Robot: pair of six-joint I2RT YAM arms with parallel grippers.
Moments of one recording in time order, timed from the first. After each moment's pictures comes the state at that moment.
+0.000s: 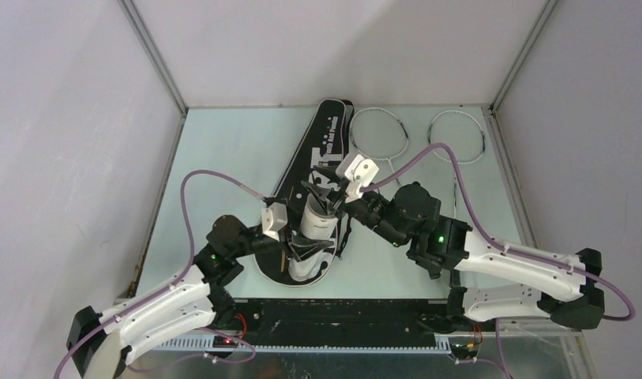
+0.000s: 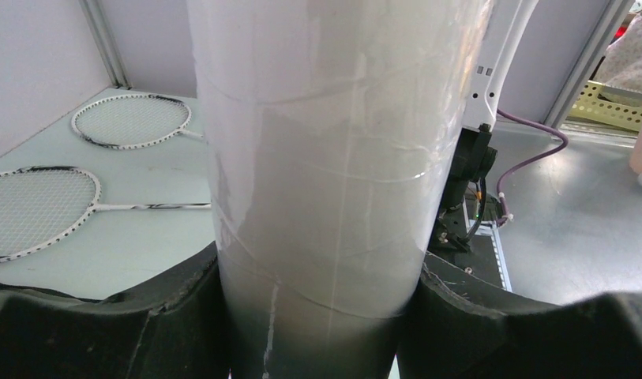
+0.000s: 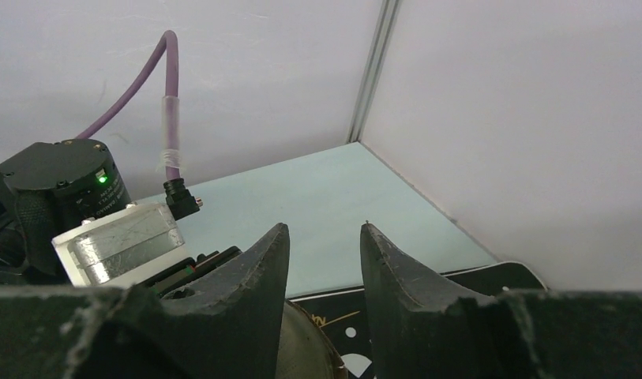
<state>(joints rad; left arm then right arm) -0.83 0.71 0.41 0.48 0.55 -0.13 1.26 1.16 1.15 0.15 0.26 -0.20</state>
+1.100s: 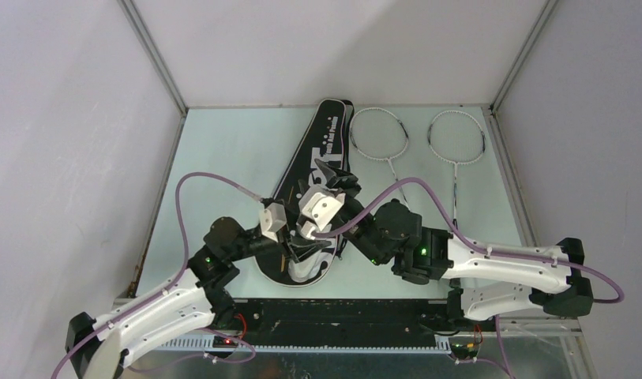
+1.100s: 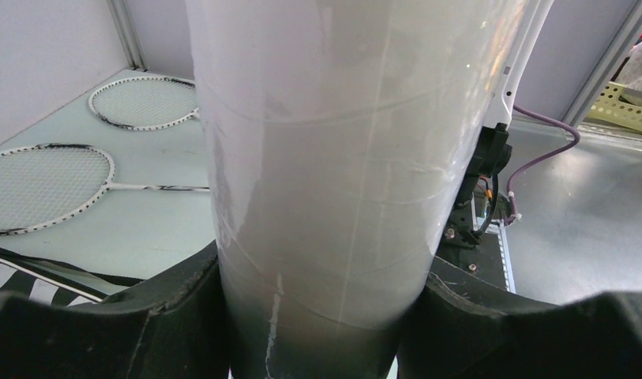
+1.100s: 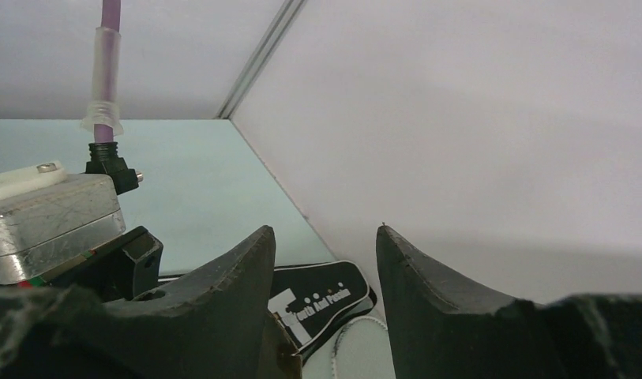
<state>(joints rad) -0.84 0.65 0.43 0.35 0.47 -0.12 1.42 1.26 1.18 0.20 0.57 -0.72</state>
